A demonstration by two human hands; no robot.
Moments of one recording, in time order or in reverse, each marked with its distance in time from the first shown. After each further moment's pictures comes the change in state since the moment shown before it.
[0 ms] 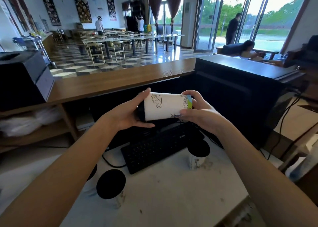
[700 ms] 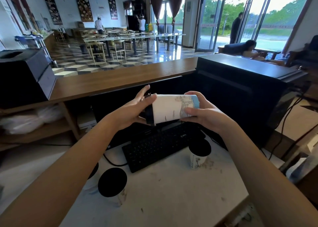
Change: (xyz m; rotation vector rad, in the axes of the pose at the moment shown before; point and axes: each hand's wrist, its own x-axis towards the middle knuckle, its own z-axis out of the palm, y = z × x) left_hand -0.004 -0.004 -0.002 0.348 -0.037 0.165; right_hand -0.005 -0.003 -0.006 -0.035 -0.002 0.057
